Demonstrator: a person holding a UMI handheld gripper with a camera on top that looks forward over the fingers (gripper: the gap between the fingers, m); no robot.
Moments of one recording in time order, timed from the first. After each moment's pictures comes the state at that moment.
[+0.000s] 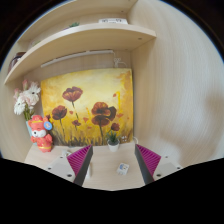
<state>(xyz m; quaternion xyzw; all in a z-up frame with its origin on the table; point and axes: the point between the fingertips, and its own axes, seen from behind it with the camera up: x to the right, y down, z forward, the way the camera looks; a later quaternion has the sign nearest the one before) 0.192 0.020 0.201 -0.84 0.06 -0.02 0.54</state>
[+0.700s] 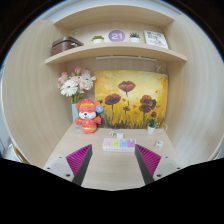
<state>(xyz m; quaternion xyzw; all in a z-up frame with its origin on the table) -0.023 -0.136 0.217 -0.85 -0.03 0.04 0.52</state>
